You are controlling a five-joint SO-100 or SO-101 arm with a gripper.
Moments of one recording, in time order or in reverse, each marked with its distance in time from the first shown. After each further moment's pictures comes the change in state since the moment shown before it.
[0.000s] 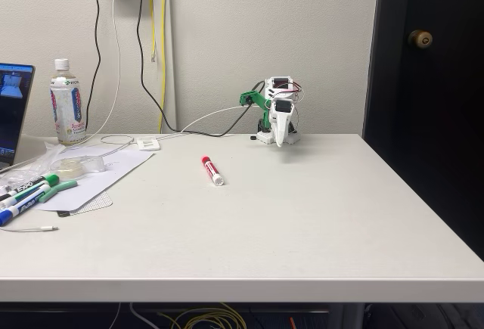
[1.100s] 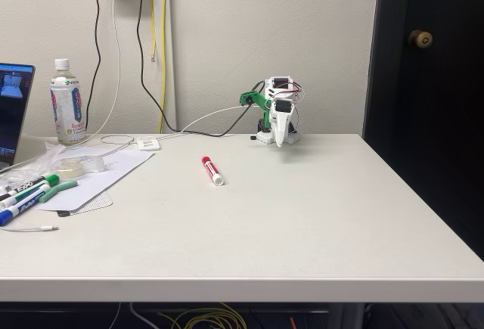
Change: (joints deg) arm 0.0 0.0 0.0 0.0 0.0
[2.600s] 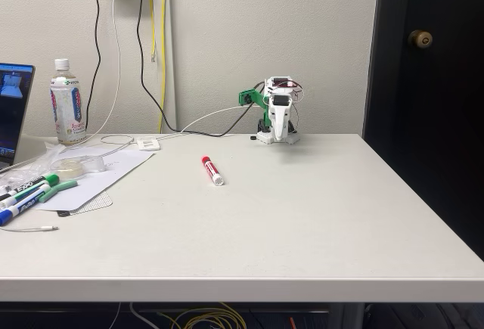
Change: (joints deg) arm 1.1 -2.5 0.0 -11.6 6.2
